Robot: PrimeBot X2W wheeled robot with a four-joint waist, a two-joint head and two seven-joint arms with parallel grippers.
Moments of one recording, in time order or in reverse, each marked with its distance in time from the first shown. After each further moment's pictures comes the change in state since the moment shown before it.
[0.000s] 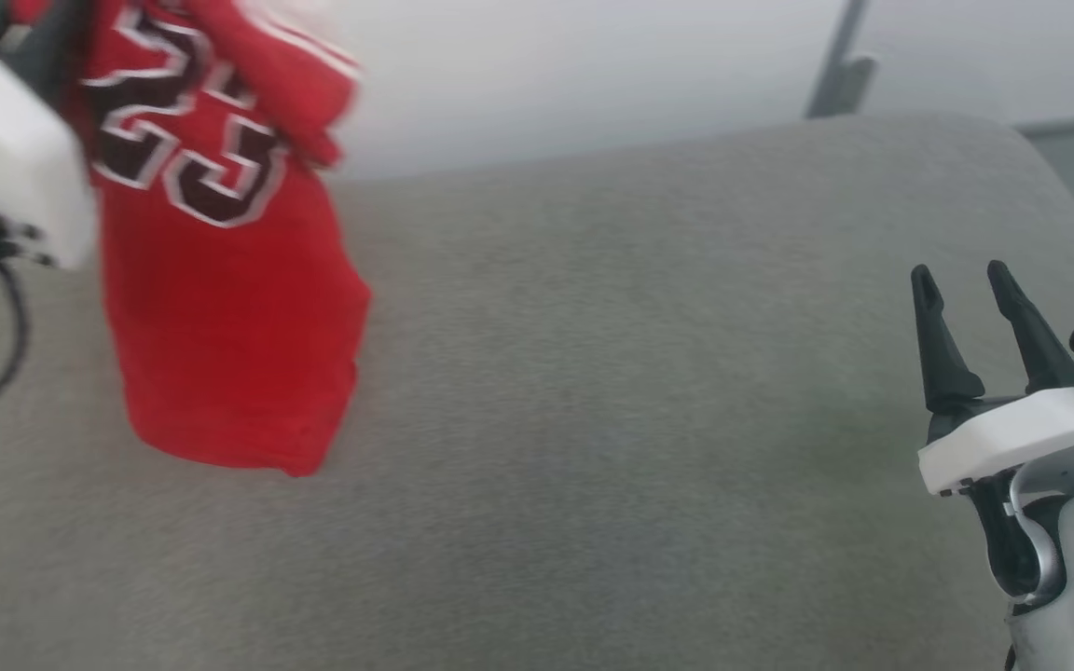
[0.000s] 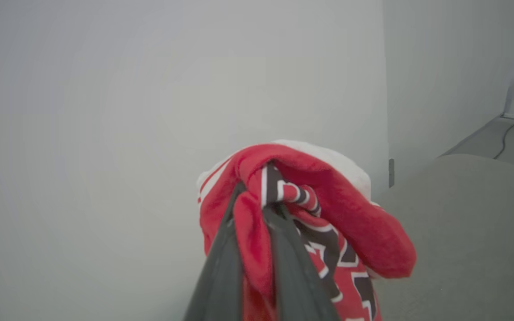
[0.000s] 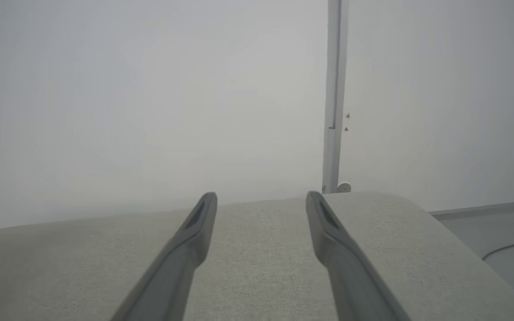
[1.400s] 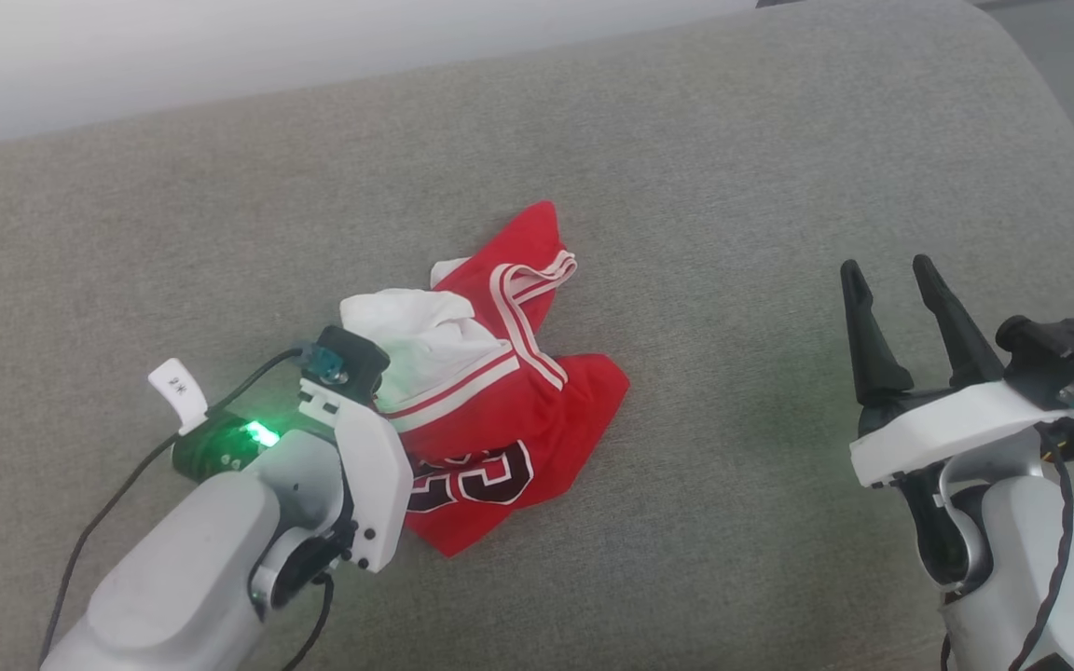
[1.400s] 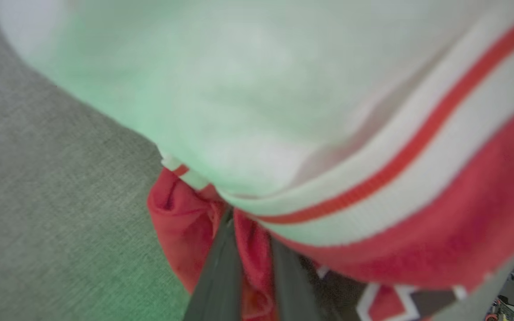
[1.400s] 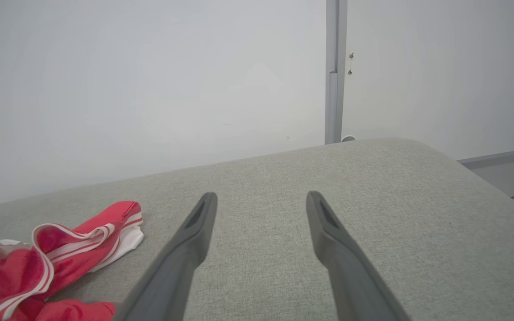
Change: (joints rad) left arm 0.299 -0.309 -0.374 0.456 -0.033 -0.027 -0.035; right arm -0.056 0.057 0.077 0.110 0.025 0.000 -0.093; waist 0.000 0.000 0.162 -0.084
